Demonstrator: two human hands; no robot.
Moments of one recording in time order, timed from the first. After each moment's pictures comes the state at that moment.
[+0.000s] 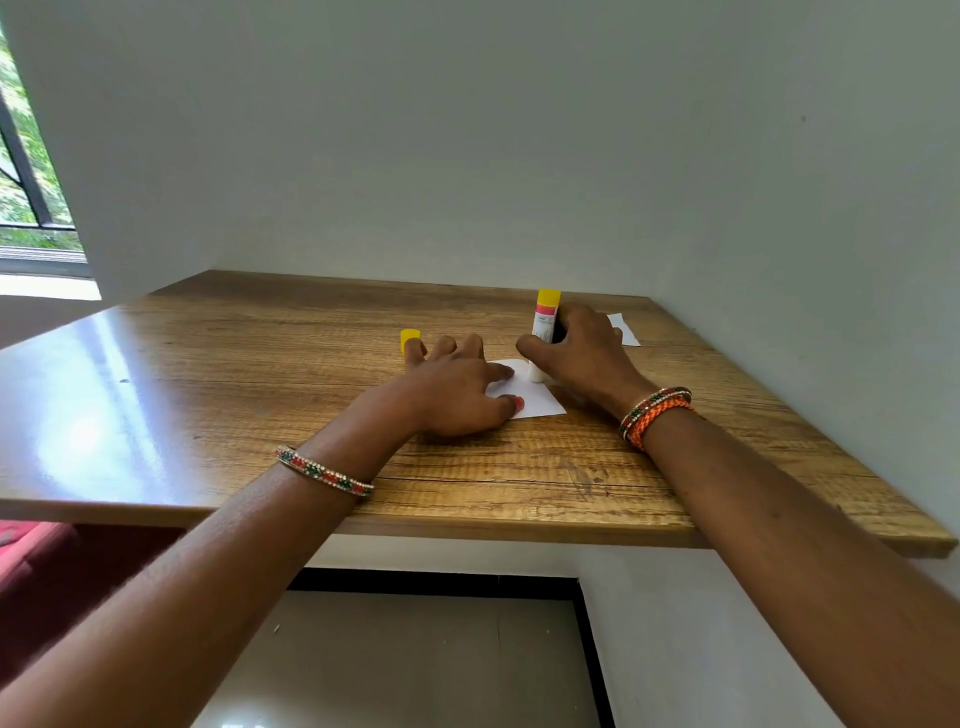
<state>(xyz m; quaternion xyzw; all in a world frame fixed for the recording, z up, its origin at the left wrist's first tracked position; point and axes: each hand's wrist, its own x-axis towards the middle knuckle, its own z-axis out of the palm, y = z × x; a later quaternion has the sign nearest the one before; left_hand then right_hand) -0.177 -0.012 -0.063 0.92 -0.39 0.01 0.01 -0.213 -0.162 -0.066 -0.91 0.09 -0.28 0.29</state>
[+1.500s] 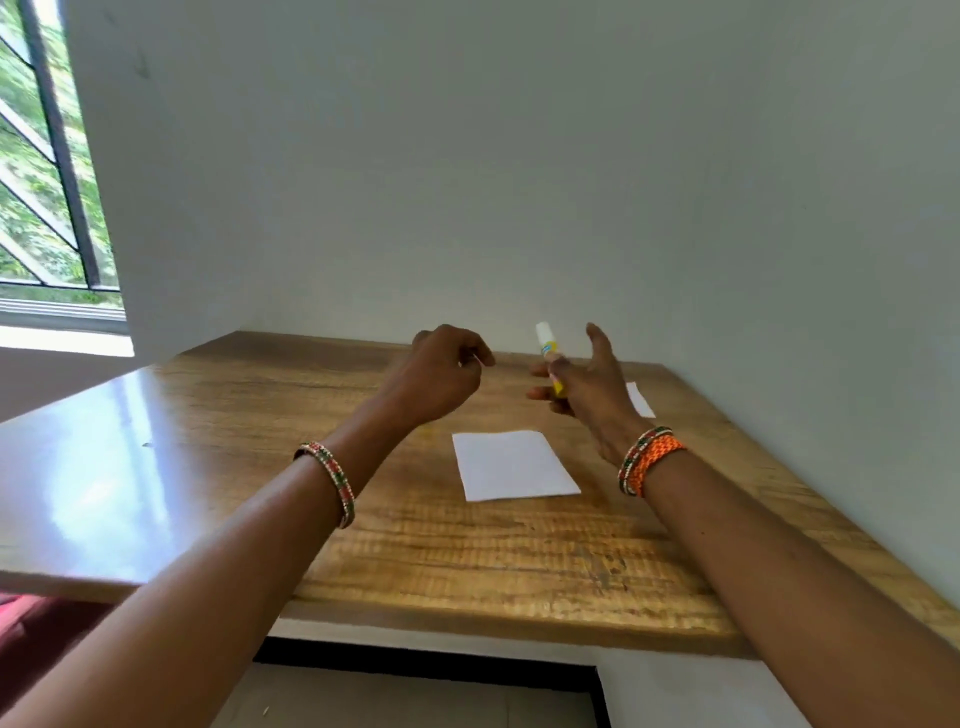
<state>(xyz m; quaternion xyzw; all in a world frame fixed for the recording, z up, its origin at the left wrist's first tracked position) -0.123 -0.007 -0.031 0.85 -0.34 0.15 0.37 -0.183 -0.169 -0.045 -0.72 0.11 -0.28 0.63</state>
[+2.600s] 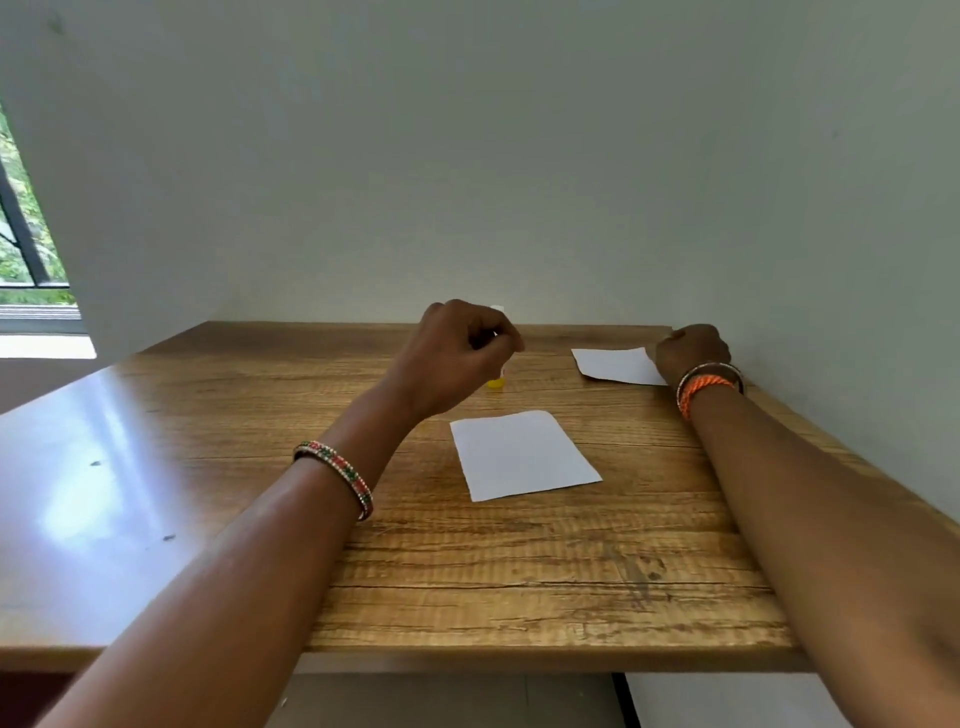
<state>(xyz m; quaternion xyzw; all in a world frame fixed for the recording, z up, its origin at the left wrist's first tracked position) -0.114 -0.023 -0.040 0.77 -0.46 0.15 0.42 -0.144 -0.303 -0.074 -0.79 0.40 -0.33 0.33</state>
